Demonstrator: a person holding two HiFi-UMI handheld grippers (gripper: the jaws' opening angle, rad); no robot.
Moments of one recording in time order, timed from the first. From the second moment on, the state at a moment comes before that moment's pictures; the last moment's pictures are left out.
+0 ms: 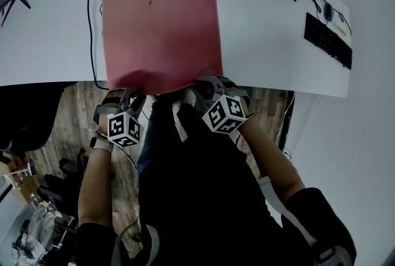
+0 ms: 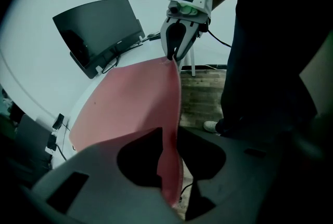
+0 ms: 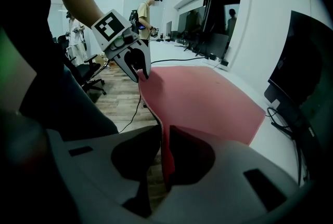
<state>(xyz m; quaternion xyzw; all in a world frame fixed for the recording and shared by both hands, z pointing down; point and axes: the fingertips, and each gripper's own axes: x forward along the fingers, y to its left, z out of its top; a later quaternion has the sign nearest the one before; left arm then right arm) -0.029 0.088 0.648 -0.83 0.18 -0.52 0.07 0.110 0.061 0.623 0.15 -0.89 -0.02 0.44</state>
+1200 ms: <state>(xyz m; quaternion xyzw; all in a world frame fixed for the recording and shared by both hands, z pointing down) -0.052 0.002 0.586 -0.86 0.14 -0.47 0.10 0.090 -0.023 0.563 0.29 -0.82 -0.04 0.50</state>
